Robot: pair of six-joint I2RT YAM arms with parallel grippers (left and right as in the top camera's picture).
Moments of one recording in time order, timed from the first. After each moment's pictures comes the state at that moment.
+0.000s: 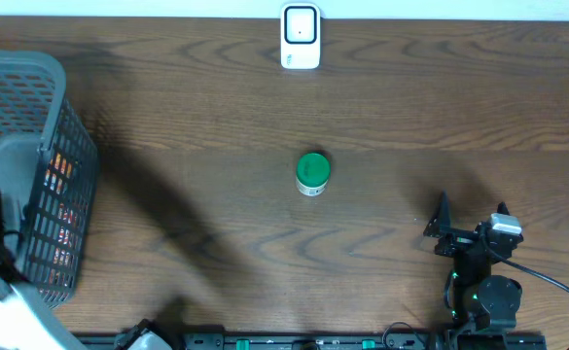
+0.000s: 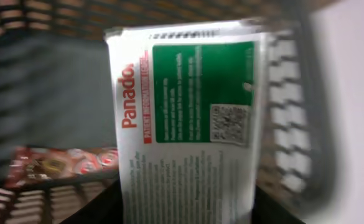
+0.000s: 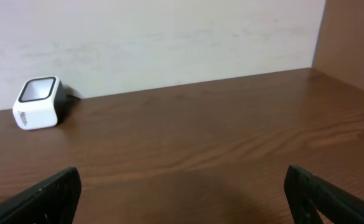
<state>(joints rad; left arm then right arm) 0.83 0.97 1.26 -0.98 0.07 -0.83 -0.01 0.01 0.01 -0.06 0.15 0.12</state>
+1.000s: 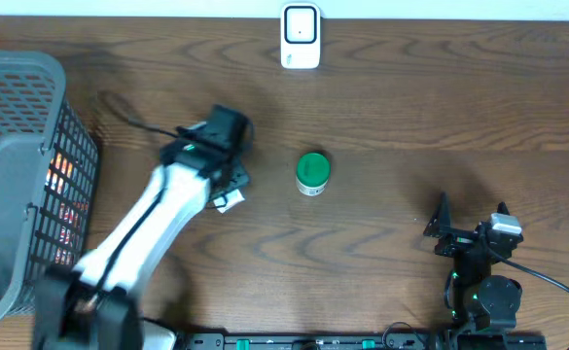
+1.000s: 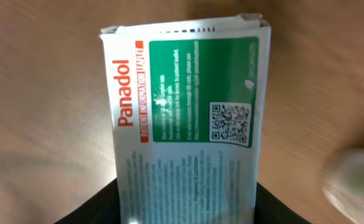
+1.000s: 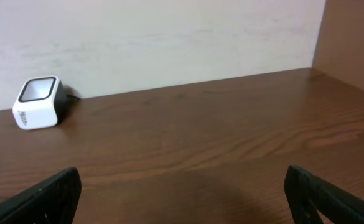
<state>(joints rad) -0.38 1.55 1.10 -0.87 -0.16 -0.82 -0.01 0.01 0.01 -0.06 0.15 0.12</state>
